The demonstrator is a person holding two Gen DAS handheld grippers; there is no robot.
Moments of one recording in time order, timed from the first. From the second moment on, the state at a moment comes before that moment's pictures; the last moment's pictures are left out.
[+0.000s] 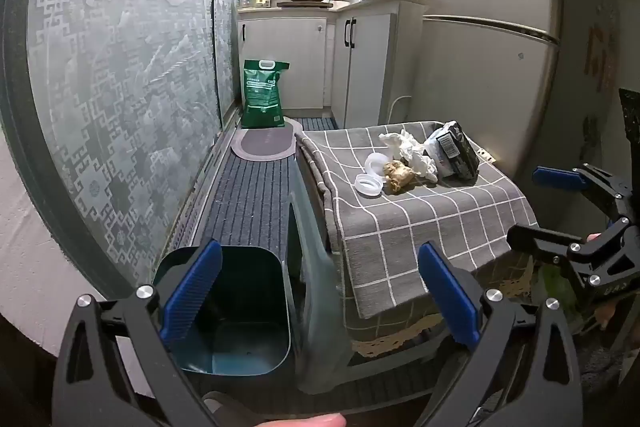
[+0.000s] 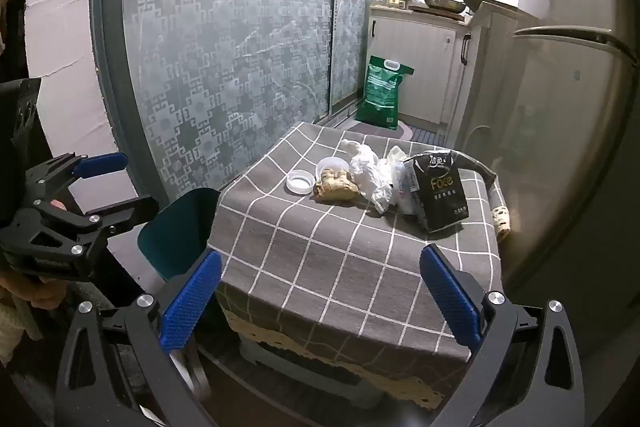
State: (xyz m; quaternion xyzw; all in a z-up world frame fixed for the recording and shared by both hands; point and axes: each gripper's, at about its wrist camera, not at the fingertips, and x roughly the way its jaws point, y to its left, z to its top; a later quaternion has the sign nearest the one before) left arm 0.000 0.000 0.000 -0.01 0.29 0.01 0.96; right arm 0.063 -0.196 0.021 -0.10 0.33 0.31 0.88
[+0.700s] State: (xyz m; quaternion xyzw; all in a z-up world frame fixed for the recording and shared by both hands) left arm -0.001 -0.003 0.000 -0.02 0.29 0.00 0.96; right arm 0.062 -0.197 0.020 -0.10 0.33 0.31 0.89
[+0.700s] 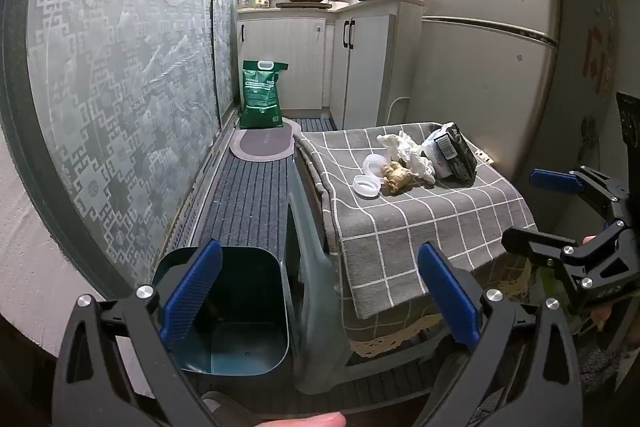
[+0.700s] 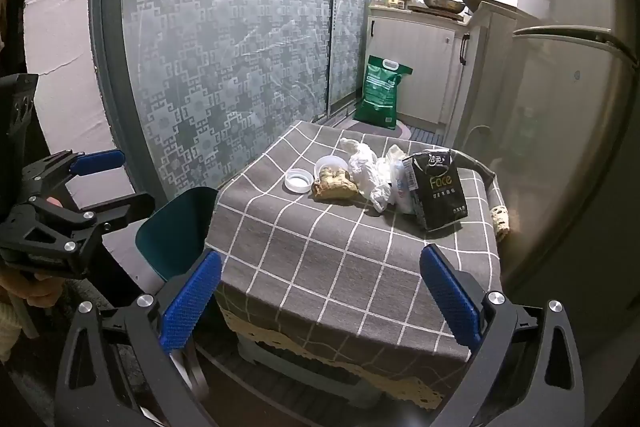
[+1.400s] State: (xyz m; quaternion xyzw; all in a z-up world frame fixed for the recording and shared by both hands) left arm -0.002 -0.004 0.000 -0.02 0.29 0.00 0.96; right arm 0.063 -0.197 0.020 -0.10 0.33 0.31 0.89
